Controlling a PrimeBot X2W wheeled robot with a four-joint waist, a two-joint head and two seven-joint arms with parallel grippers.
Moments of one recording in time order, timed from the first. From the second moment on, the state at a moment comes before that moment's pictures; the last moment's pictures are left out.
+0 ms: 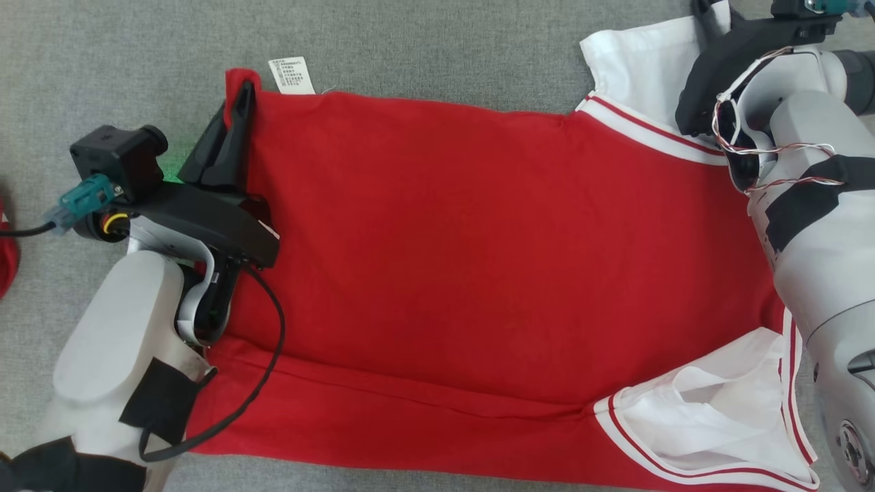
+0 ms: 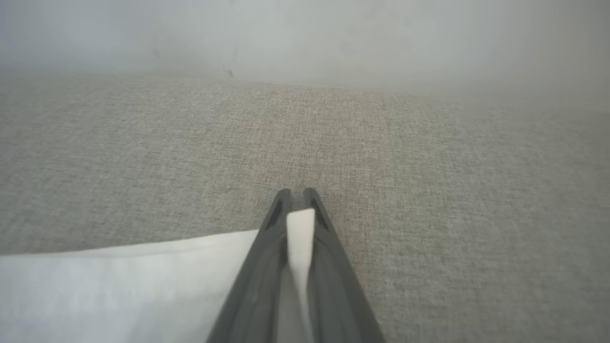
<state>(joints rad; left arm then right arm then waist) -0.82 0.27 -0.37 0.54 -0.63 -0.13 -0.18 -1.29 -0.21 0.20 1.25 0.23 0.13 -0.03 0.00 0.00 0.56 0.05</state>
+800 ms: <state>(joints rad) -0.78 0.31 -0.40 0.63 -0.70 -0.13 -0.25 -1.19 -0.19 0.26 1.18 0.27 0.13 -0.26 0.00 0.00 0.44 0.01</state>
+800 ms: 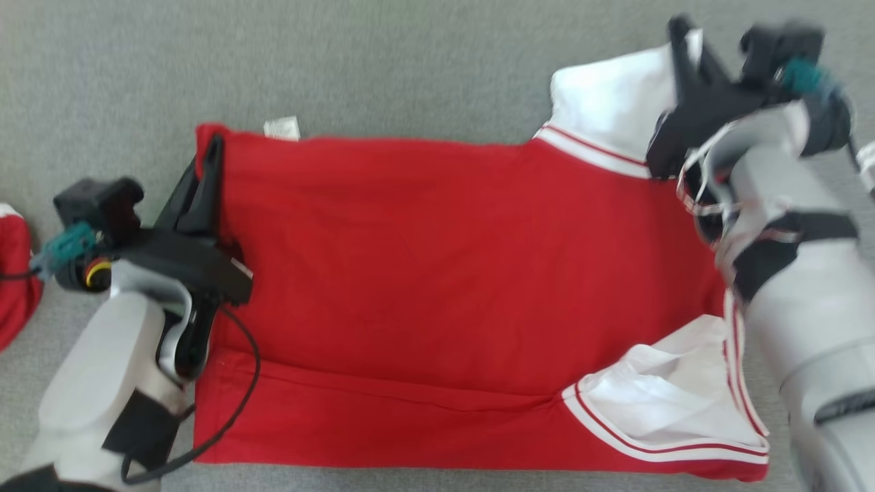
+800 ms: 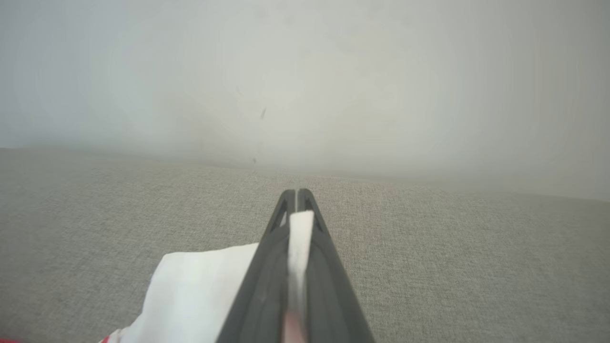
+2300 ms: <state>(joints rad) -0.36 0.27 -0.25 0.50 -0.61 -0.13 -0.26 -0.15 -0.31 0.28 0.25 0.55 0.13 -0.26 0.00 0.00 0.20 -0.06</state>
